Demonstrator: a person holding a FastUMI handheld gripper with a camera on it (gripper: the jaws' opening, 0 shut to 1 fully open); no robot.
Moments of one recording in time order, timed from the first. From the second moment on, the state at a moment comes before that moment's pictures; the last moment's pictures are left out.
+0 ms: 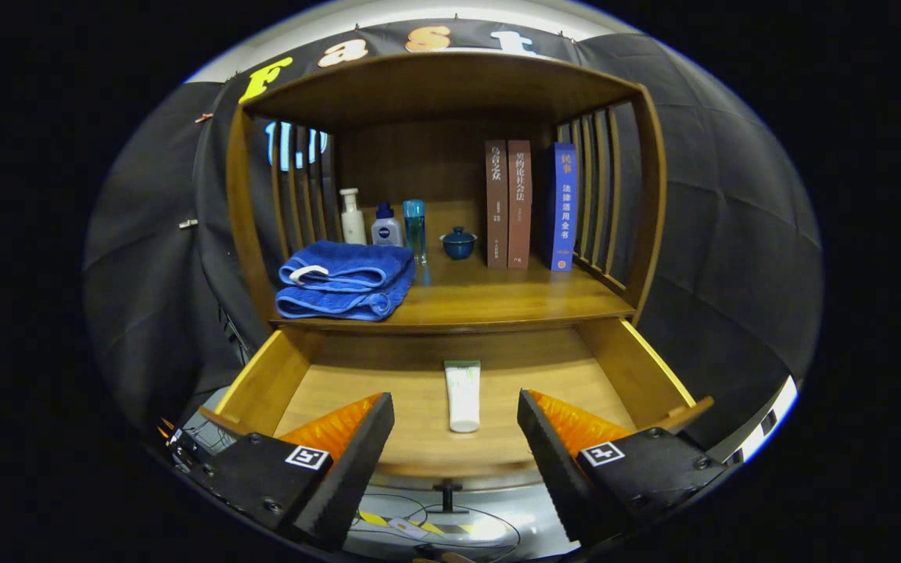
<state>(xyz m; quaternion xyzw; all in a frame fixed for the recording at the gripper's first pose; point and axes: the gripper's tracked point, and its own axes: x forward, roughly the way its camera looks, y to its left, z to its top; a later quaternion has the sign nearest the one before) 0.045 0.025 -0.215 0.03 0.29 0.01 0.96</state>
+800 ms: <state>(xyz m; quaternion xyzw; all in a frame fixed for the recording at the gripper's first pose) 0.094 0.022 -0.363 0.02 0.57 0.03 0.82</state>
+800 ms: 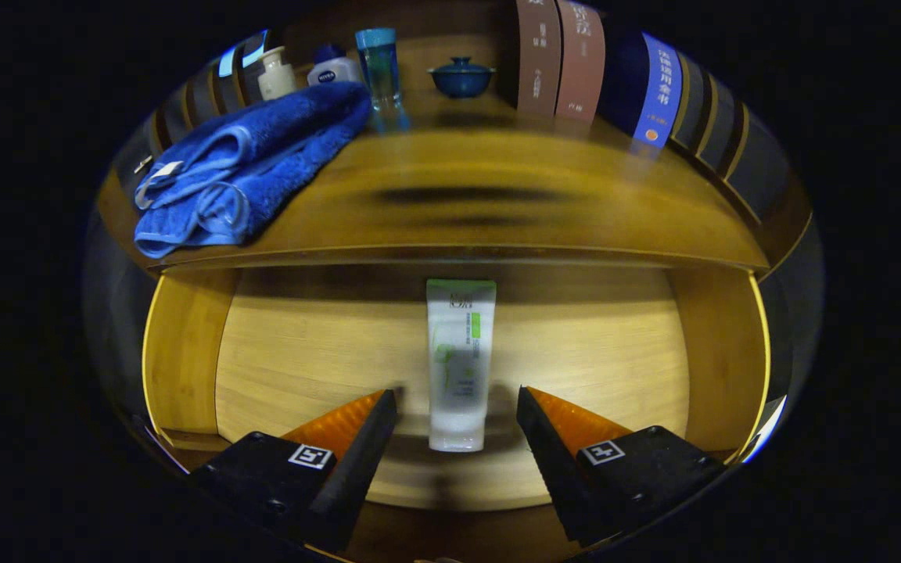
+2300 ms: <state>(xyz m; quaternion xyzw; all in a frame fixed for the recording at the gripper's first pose) 0.060 0.022 -0.334 0.04 0.55 0.06 0.83</state>
